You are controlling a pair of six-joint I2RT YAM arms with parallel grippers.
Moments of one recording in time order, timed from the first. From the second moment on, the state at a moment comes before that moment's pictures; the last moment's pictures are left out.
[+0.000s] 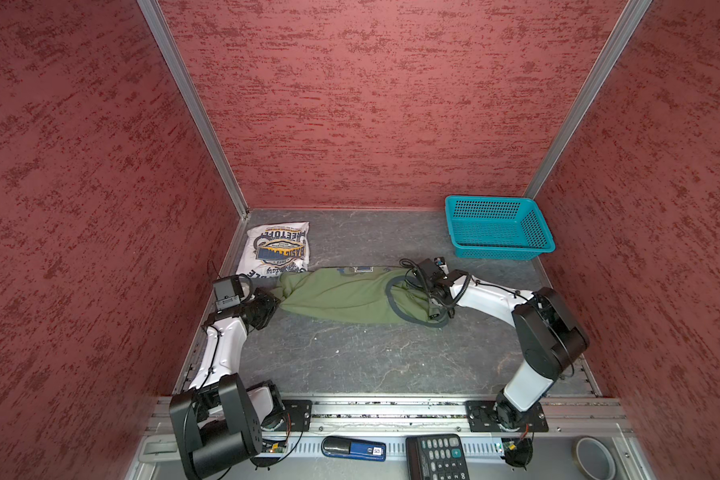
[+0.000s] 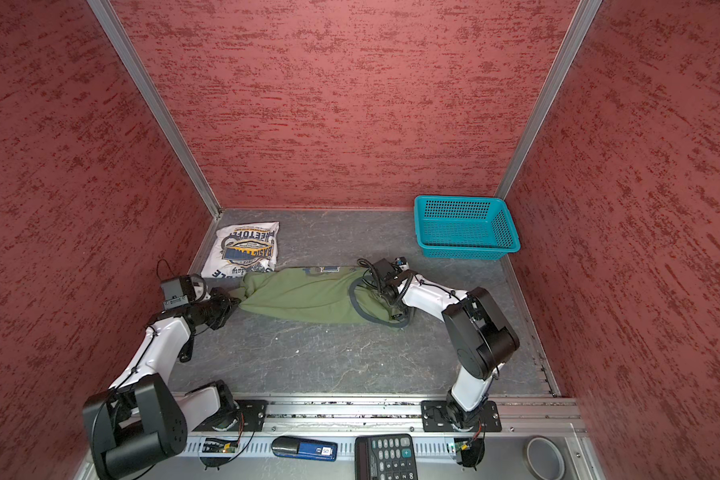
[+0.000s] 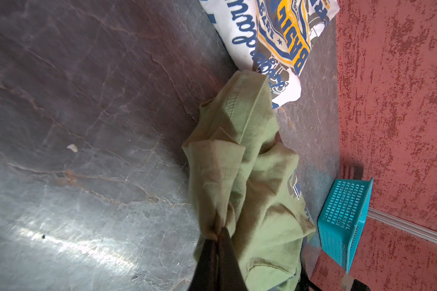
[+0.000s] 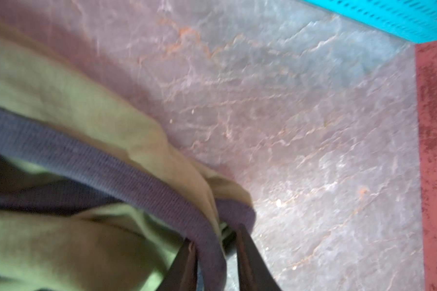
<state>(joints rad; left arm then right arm) 0.38 1.12 0.60 -0.46 0.50 -0.74 0.55 1.71 1.04 -0.65 0.55 0.50</state>
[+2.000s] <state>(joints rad) 0.16 1.36 0.76 -0.50 0.33 -0.69 0.44 1.33 0.92 -0.61 0.40 0.49</state>
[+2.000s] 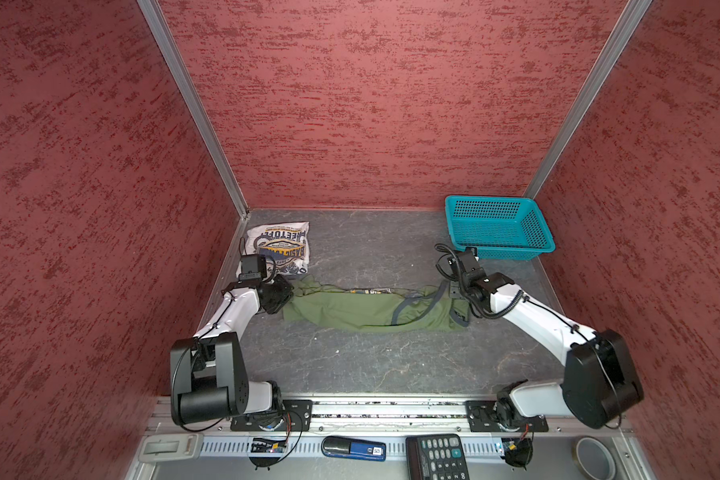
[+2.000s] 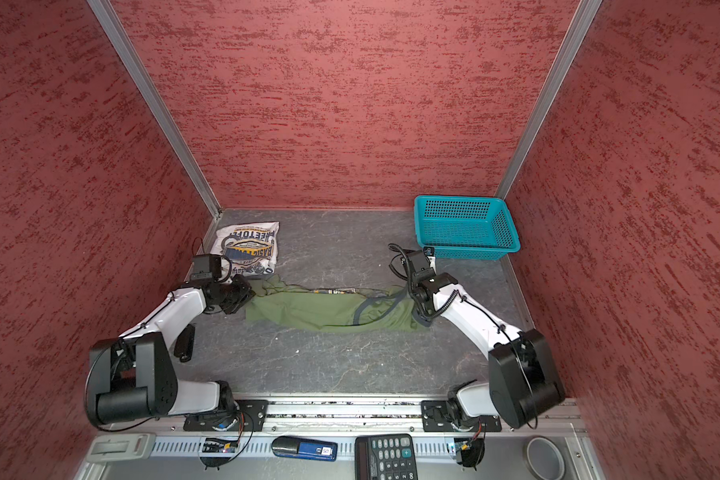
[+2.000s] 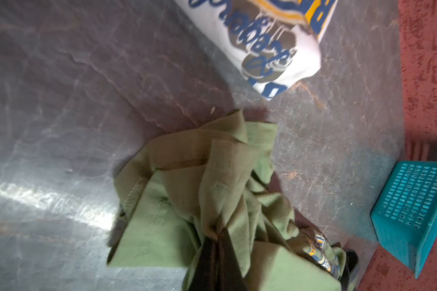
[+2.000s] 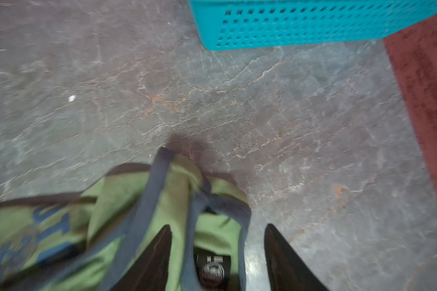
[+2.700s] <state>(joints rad) 0.16 1.18 0.68 -0.46 0.31 -0.69 0.85 1.54 0.85 -0.30 -0.03 0.78</state>
